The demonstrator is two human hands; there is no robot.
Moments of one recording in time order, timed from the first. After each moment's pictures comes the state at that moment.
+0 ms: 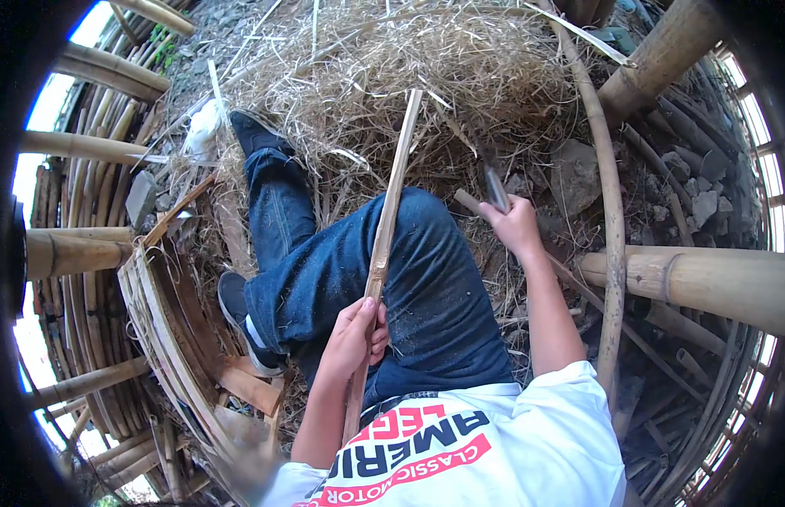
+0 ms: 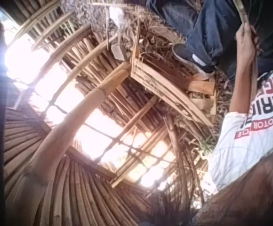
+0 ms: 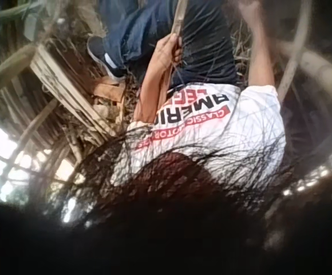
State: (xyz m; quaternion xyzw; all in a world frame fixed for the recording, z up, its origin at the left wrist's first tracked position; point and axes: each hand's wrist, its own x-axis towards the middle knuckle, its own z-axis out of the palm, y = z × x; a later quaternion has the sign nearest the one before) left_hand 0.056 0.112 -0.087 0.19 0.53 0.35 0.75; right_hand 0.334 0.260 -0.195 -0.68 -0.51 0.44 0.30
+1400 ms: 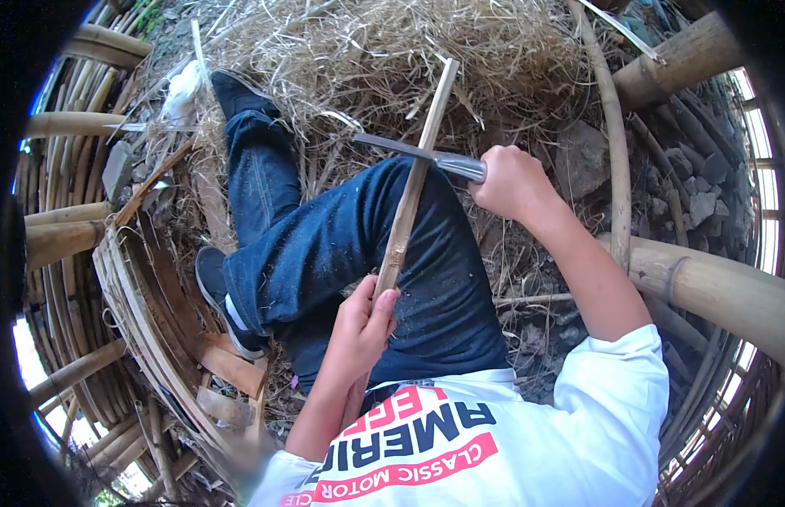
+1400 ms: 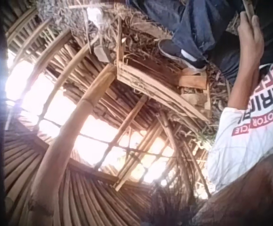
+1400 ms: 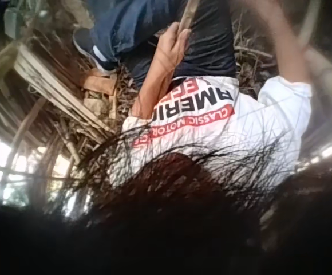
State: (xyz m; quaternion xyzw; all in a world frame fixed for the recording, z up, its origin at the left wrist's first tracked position) left_hand 0.073 0.108 -0.080 0.39 0.61 0.31 0.61; right_hand 0.288 0.296 -0.101 -0.61 -0.76 0.22 -0.04
